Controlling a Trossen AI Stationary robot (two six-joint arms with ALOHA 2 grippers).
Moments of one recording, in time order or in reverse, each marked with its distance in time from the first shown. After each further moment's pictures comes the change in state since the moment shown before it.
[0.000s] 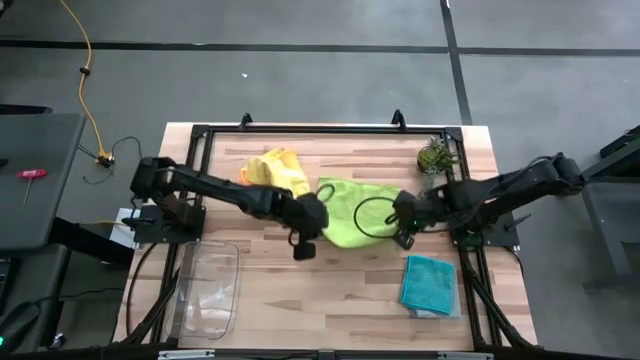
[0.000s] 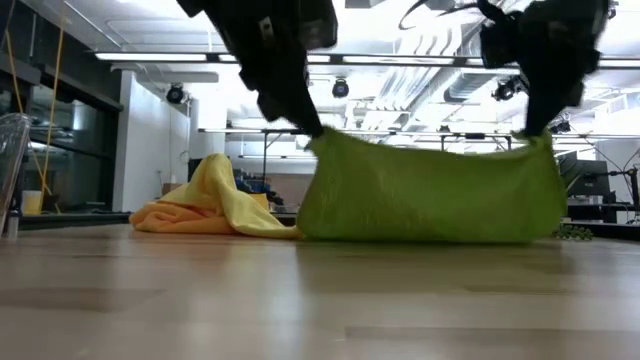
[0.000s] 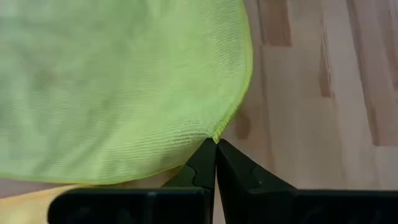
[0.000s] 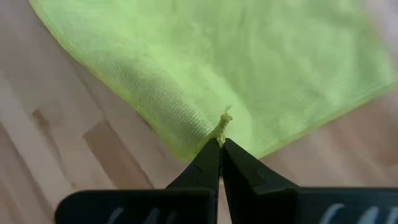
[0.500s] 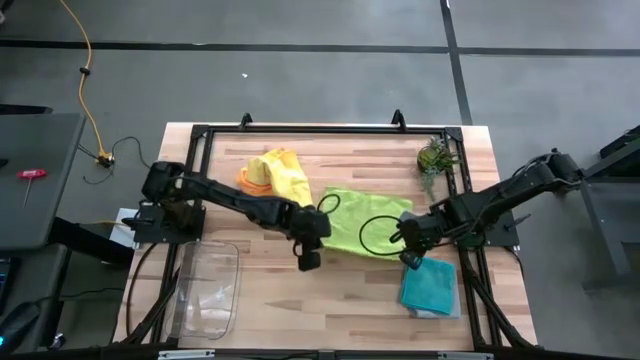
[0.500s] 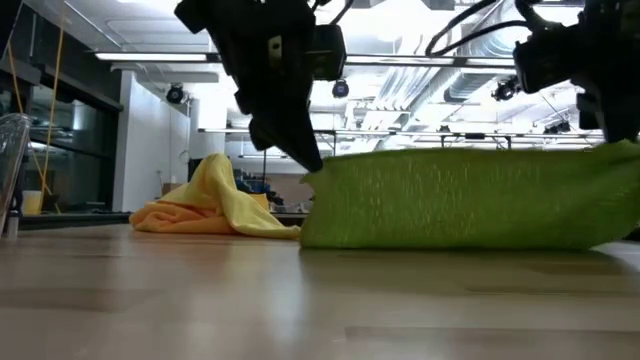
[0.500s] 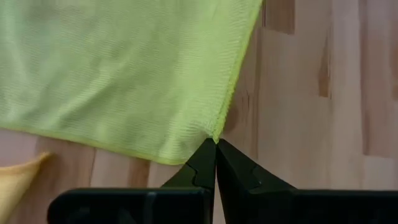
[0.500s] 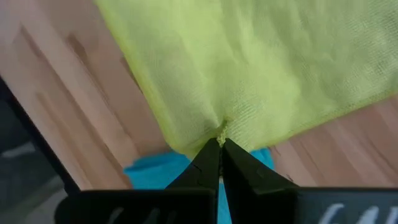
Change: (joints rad) left arm -0.029 0.073 0.000 0.021 0.031 -0.157; right arm 0.121 -0.001 -0.094 0.071 -0.246 0.169
